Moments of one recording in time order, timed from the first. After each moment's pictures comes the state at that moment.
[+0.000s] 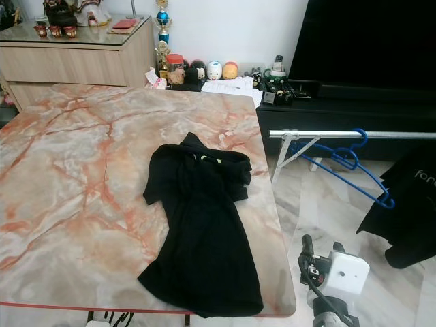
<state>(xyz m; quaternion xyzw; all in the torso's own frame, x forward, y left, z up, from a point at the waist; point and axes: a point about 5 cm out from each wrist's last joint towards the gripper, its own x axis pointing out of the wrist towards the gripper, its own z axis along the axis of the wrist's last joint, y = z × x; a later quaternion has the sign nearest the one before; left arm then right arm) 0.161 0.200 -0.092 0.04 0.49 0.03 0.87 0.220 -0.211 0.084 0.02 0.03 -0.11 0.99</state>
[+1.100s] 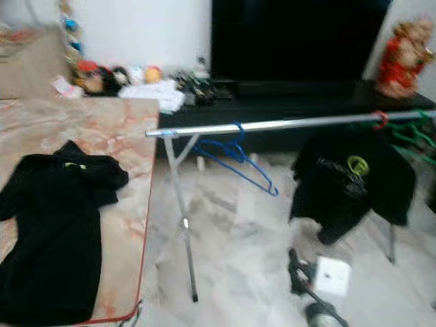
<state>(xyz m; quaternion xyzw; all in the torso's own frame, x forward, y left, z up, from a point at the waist) 0.165 0.194 -0.092 0.04 0.49 0.02 0.87 0.233 -0.203 0.062 0.04 0.09 -0.05 0.99</state>
